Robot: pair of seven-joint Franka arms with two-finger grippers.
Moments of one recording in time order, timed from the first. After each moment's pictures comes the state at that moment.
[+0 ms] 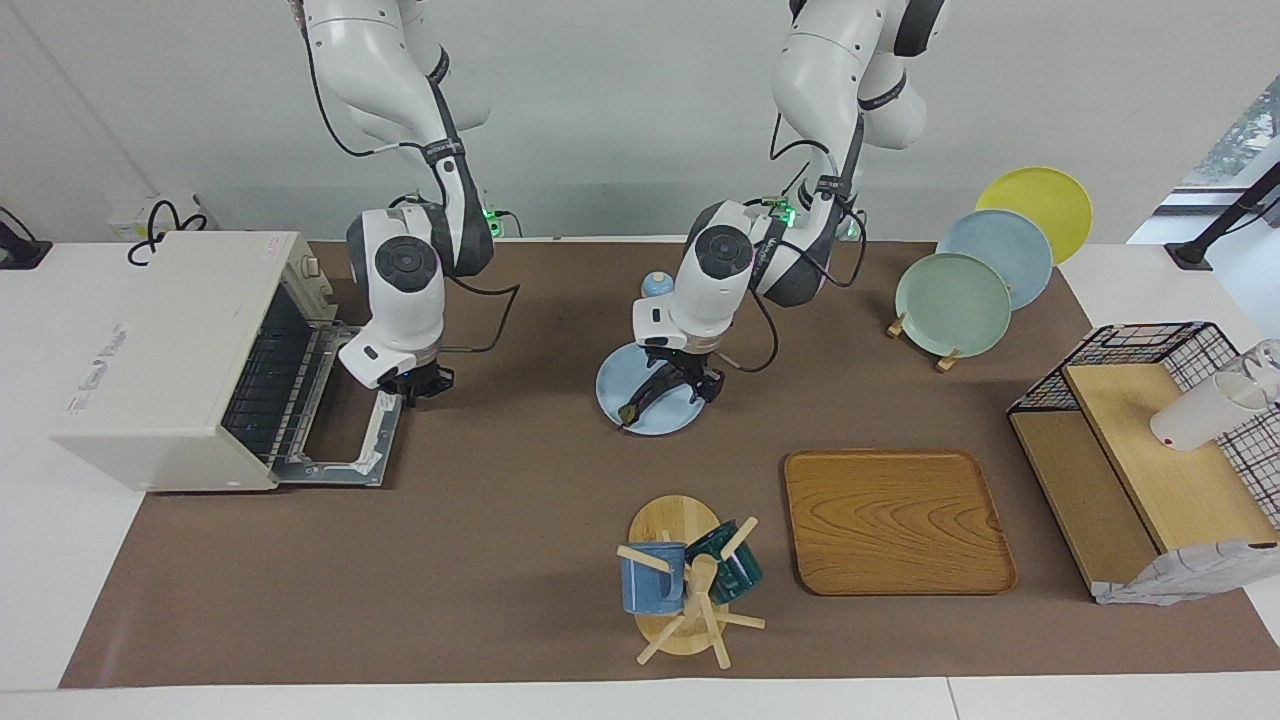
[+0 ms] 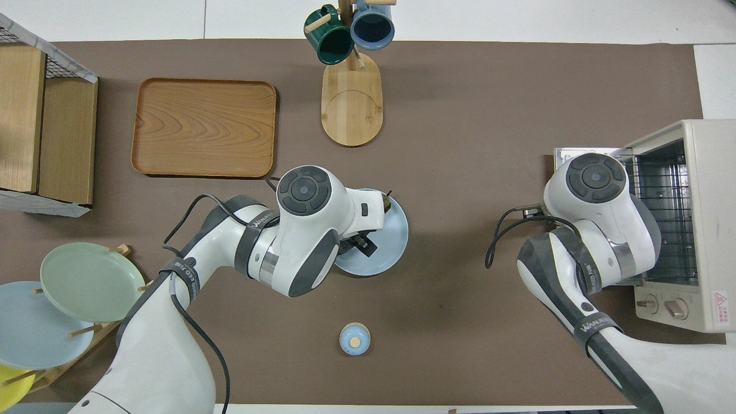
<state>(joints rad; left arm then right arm) -0.67 0.35 -0.03 -1.93 -0.19 2.28 0.26 0.13 0.16 -0.01 -2.20 -0.33 2.25 0.31</state>
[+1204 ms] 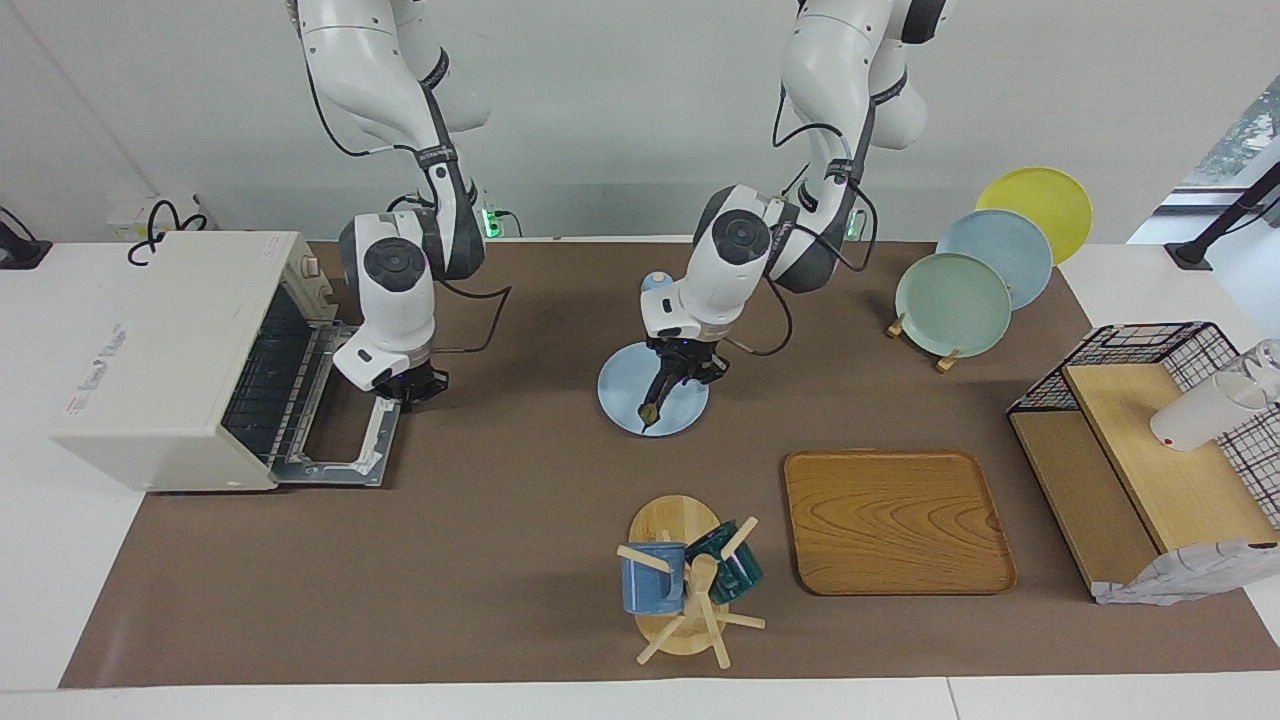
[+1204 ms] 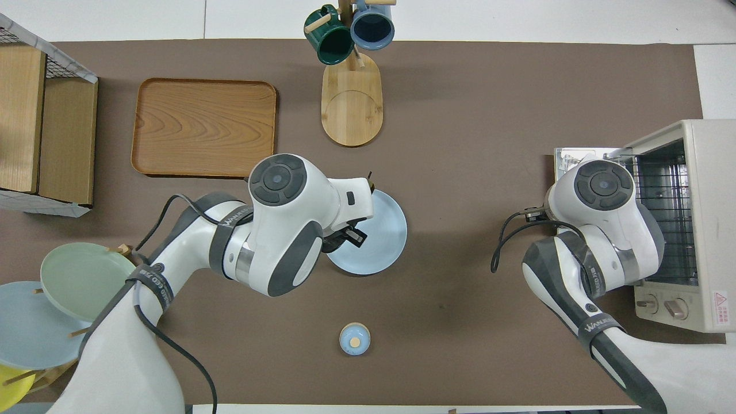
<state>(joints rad) -0.63 0.27 0.00 -1.90 -0.25 2.16 0.16 0.10 0.16 0.00 -2.23 -0.33 2.31 0.25</state>
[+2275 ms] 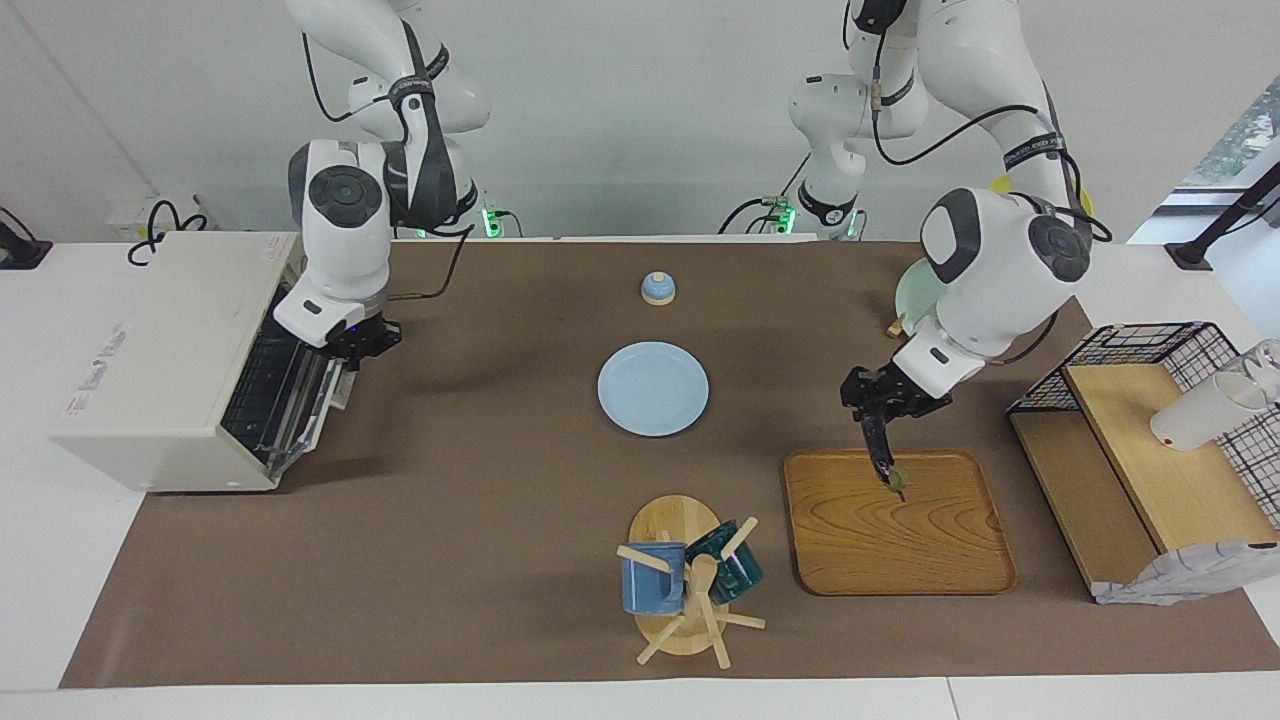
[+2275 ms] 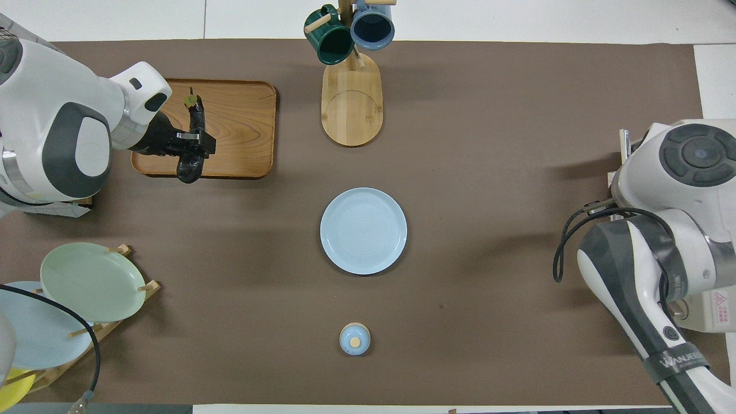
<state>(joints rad) -0.17 0.33 0.03 -1.69 -0.25 2.01 0.05 0.03 -0.02 0.02 -2.09 -0.36 1.98 -0.06</state>
